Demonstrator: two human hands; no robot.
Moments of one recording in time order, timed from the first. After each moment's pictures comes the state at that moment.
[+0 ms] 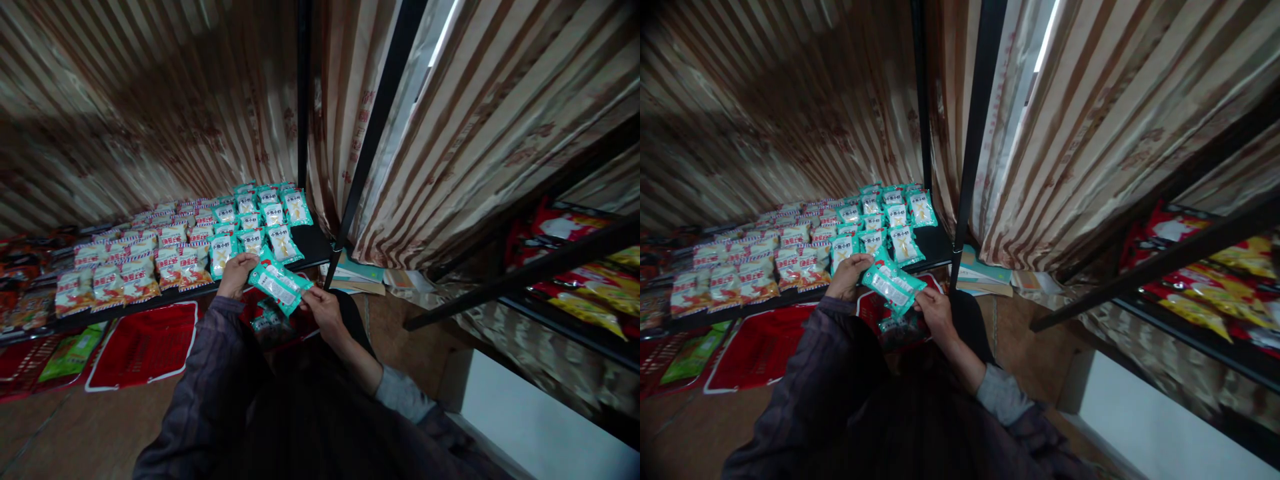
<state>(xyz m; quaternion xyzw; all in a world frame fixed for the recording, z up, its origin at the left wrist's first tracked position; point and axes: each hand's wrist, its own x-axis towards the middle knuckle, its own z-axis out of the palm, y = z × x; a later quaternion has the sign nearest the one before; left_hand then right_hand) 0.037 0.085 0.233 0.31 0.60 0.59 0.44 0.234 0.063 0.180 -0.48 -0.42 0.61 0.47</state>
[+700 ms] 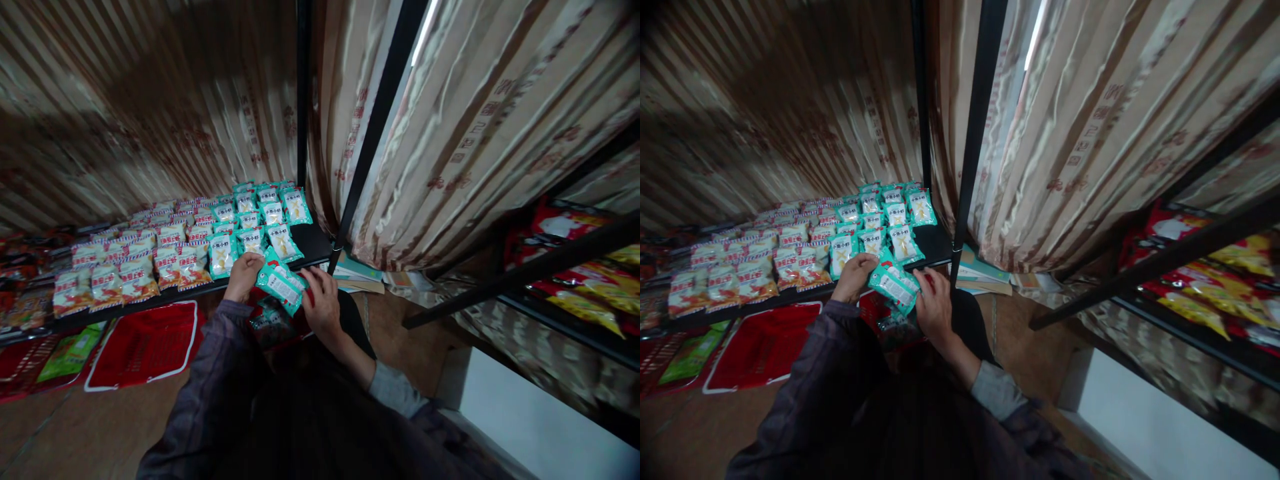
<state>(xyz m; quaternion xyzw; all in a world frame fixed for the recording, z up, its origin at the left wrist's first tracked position) 0.055 0.080 0.241 0.35 0.63 0.57 0.40 0.241 0.066 0.167 -0.45 -0.74 0.13 0.48</state>
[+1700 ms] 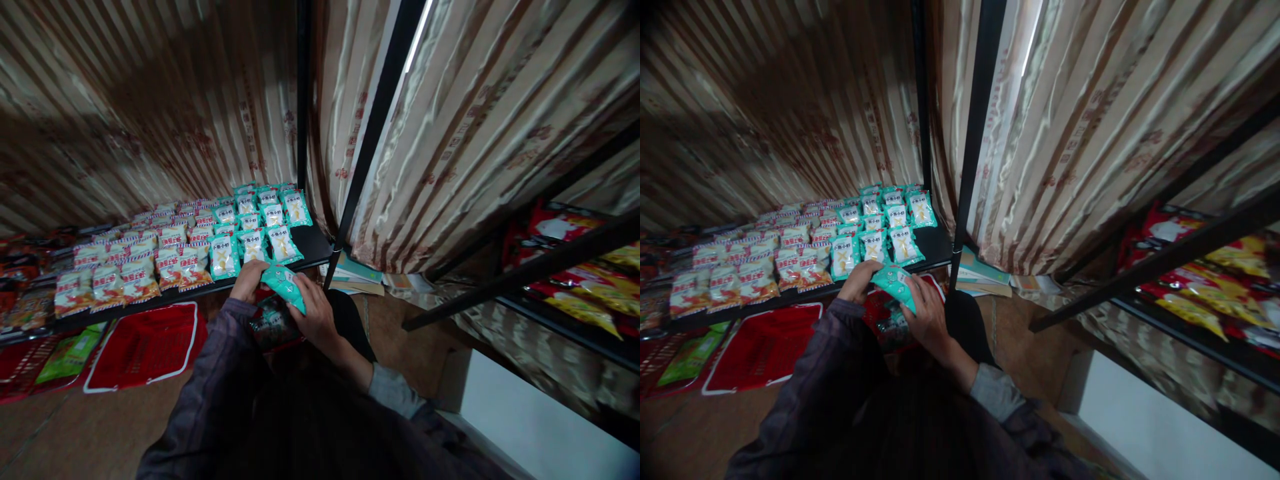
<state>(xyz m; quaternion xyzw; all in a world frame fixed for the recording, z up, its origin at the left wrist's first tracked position) 0.065 0.082 0.243 0.29 0.63 0.54 0.47 0.235 0.056 0.164 -0.39 -0.81 0.11 0.42</state>
